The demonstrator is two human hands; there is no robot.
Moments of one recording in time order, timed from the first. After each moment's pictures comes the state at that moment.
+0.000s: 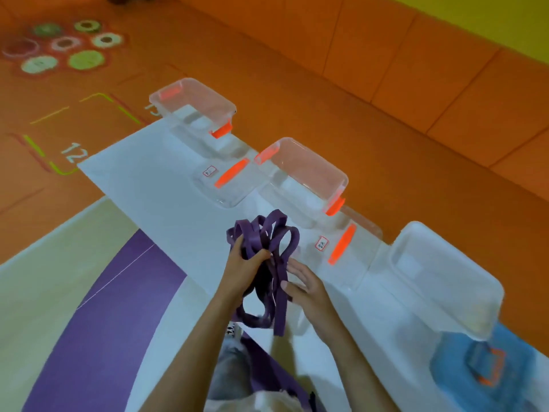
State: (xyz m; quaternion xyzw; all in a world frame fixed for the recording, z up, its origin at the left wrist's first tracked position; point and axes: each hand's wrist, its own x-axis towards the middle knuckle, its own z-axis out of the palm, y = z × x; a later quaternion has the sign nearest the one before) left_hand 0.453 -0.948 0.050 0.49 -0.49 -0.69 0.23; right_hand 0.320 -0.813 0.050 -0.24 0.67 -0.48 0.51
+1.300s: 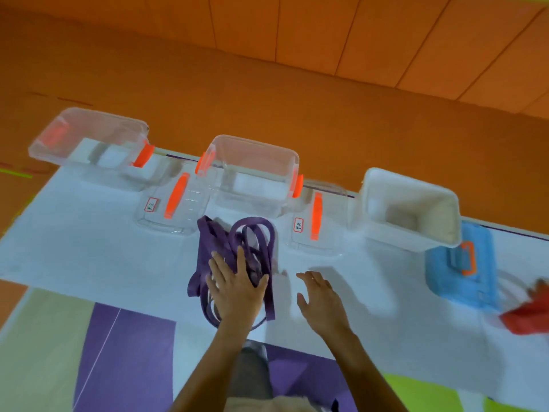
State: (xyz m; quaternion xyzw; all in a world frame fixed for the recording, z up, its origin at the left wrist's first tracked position) left_hand 0.447 -0.968 0.007 0.43 -0.88 -0.14 -0.10; right_hand 0.355 -0.799 -0.003 -0.25 0.92 -0.12 0.26
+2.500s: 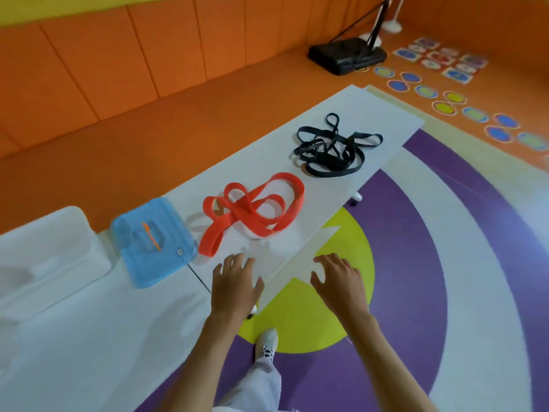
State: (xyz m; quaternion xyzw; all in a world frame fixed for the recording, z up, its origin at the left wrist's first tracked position) left_hand 0.283 -0.330 0.061 -0.21 -0.97 -0.11 -0.09; right_hand 0.372 -0.120 0.087 0.22 0.97 -0.12 0.04
